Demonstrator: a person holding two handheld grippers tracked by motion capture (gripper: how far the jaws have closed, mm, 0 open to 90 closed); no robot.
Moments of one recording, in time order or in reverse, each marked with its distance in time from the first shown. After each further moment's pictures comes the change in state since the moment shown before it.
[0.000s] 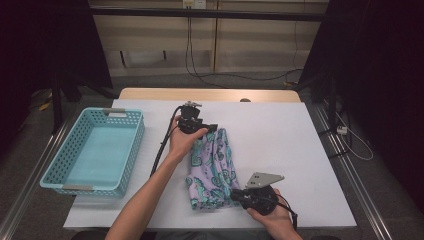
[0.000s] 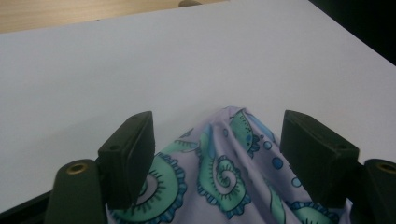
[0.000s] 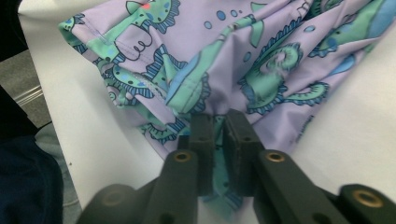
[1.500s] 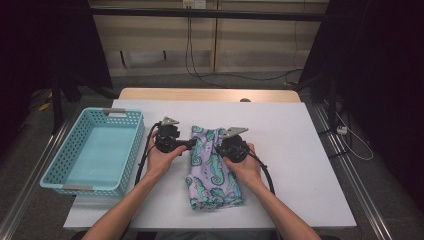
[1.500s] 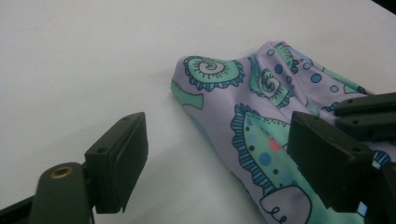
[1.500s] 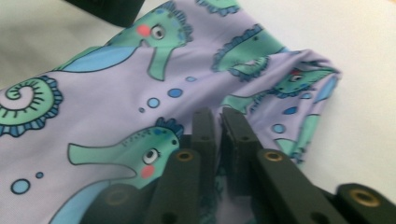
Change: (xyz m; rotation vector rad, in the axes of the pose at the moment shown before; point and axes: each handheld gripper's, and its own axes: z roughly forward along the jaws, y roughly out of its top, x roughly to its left) left arm 0.019 -0.060 -0.046 -0.034 0.089 -0.008; right arm -0.078 0.089 0.097 0.059 -0.218 -0.010
